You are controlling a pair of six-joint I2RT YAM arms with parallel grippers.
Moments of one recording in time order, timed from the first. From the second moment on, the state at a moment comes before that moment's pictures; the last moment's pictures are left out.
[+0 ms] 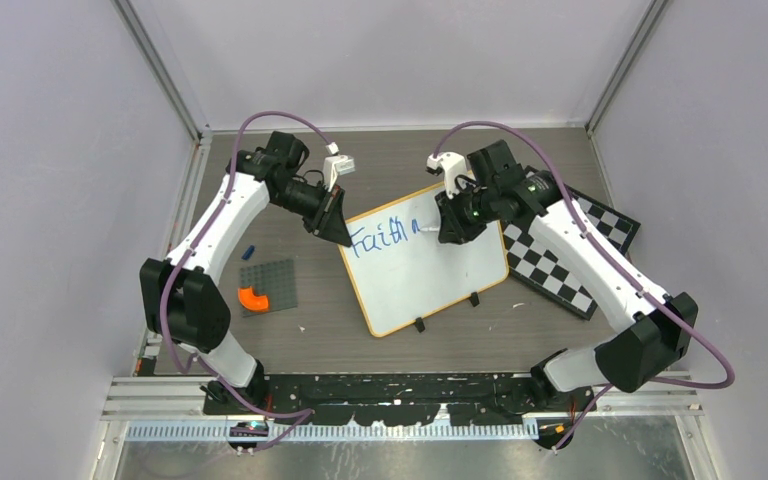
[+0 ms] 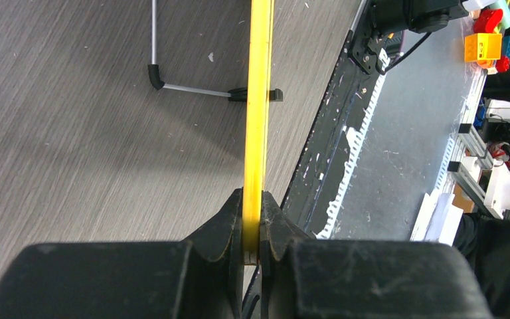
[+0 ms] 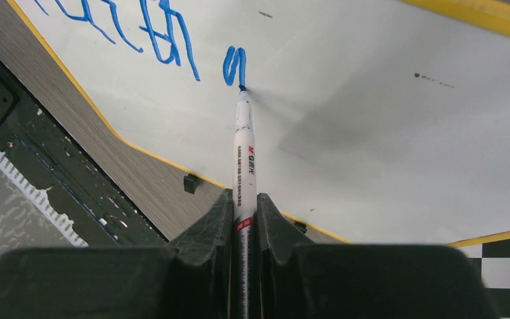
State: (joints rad) left arm -0.30 1.62 1.53 -1.14 0.91 0.39; right arm 0.50 1.41 1.43 -0.93 -0.32 -0.12
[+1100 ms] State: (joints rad) left arm -0.30 1.62 1.53 -1.14 0.92 0.40; right arm 0.50 1.40 1.45 -0.94 -0.29 -0.14
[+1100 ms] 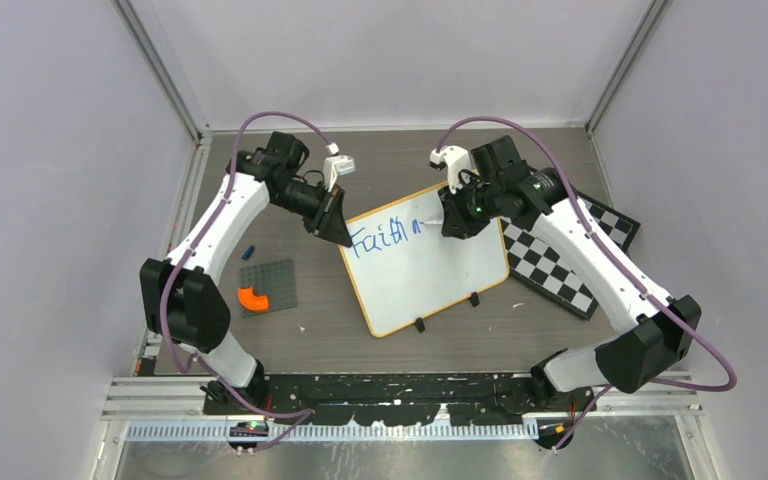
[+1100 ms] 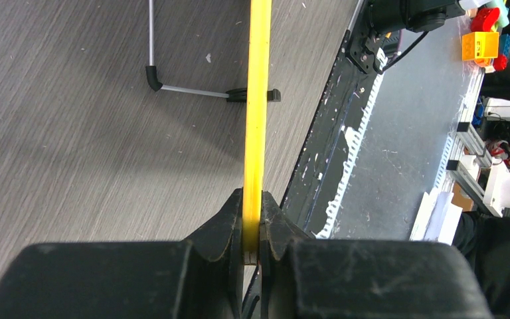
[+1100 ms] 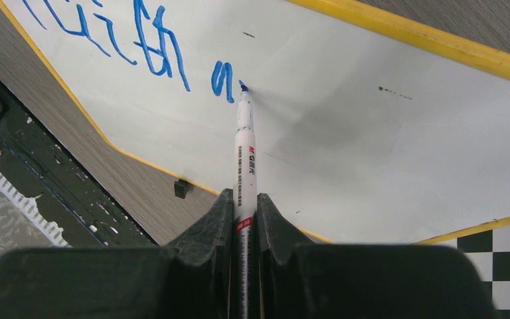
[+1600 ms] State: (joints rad) left arm -0.30 1.62 1.53 -1.14 0.92 0.40; right arm 0.47 1.41 1.49 -0.96 -0.28 -0.16
